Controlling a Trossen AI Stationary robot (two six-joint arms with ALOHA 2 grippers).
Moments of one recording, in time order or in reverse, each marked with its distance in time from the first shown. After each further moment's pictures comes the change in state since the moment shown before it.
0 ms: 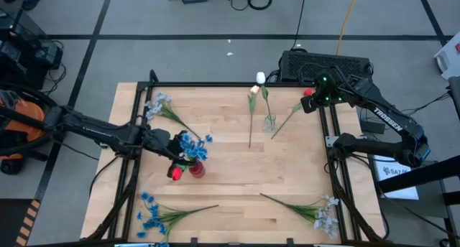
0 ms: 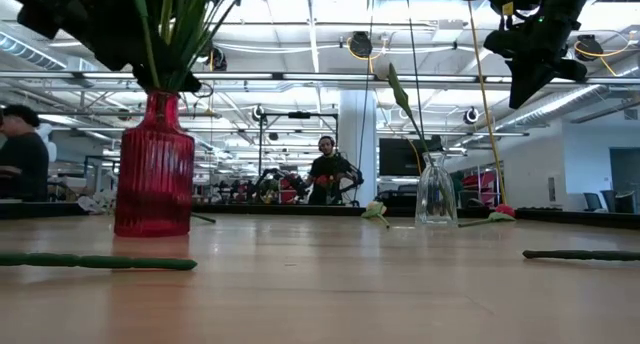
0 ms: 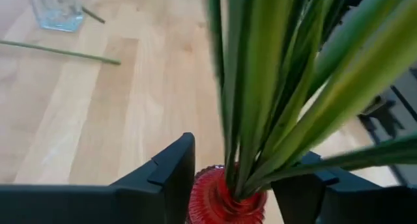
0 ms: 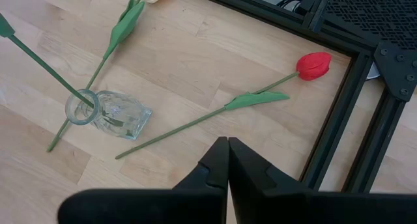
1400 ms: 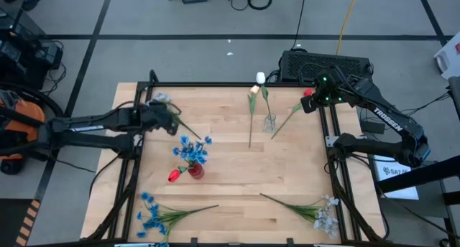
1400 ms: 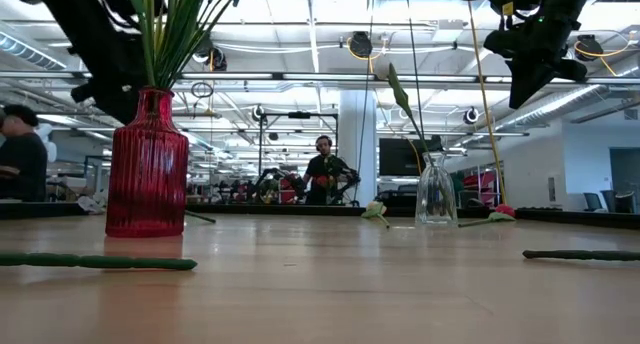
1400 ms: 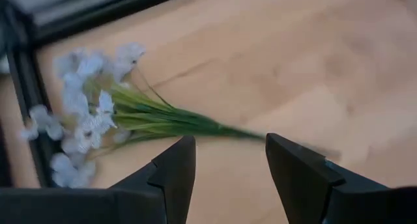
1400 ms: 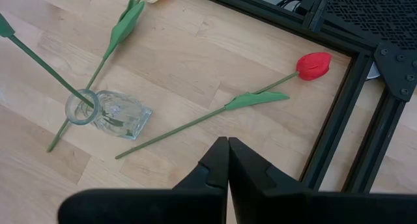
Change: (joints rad) left arm 0.409 -0.092 0.179 -0.792 -0.549 -0.545; right arm 0.000 0.000 0.000 0.000 0.000 0.000
